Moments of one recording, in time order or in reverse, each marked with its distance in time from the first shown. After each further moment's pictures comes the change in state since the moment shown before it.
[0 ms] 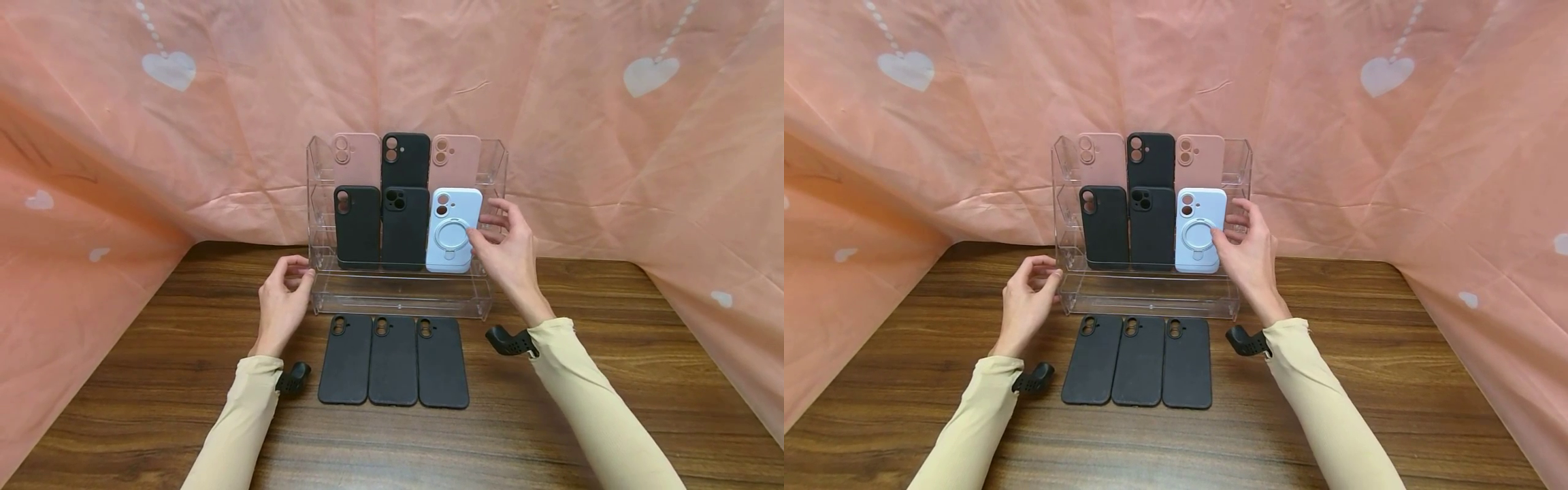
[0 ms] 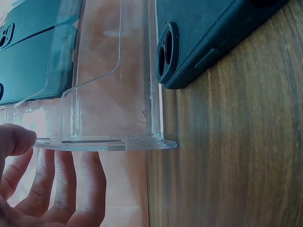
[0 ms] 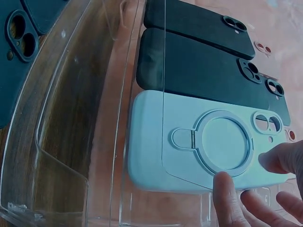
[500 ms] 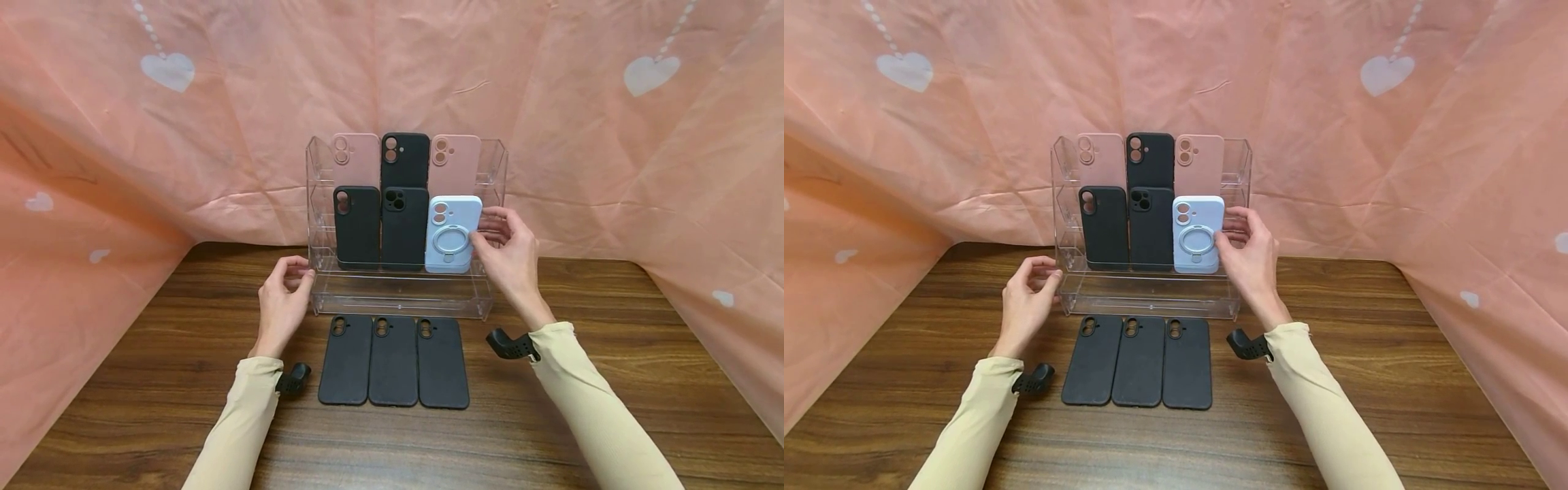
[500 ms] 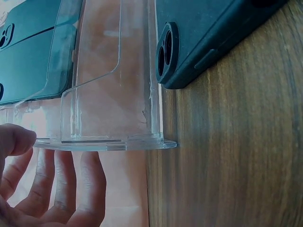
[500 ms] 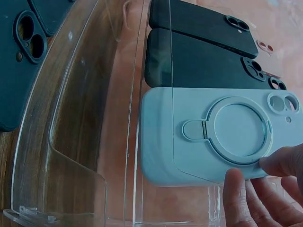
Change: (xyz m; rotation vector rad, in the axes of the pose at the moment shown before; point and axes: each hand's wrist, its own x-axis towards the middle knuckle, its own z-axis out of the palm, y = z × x) left_hand 0.001 -0.002 0.001 0.001 0.004 0.000; right_hand -0.004 0.006 0.000 0.038 0.026 -0.074
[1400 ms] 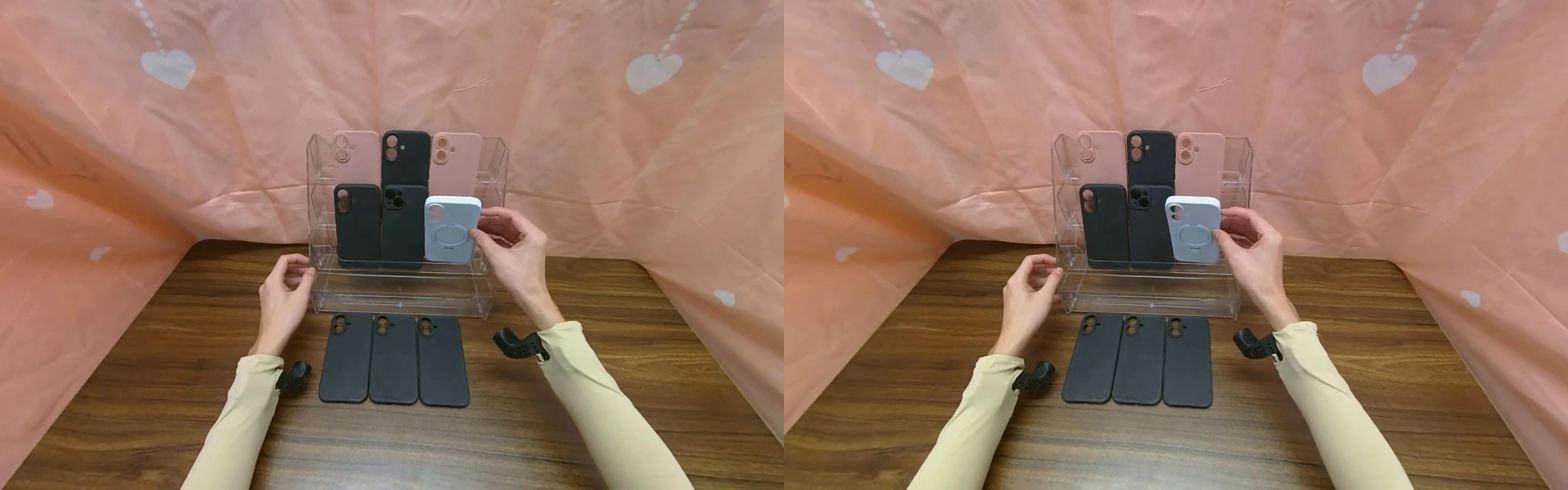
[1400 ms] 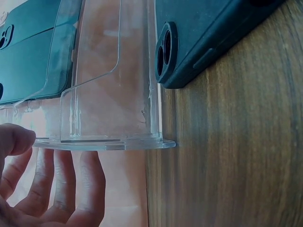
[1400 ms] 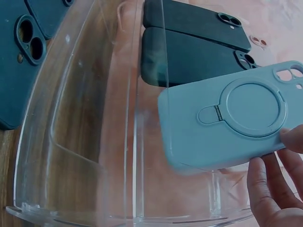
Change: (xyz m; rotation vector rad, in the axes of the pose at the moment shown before) left_hand 0.000 -0.001 0.001 0.013 0.022 0.030; right_hand -0.002 0.005 -0.008 0.179 -0.007 -0.134
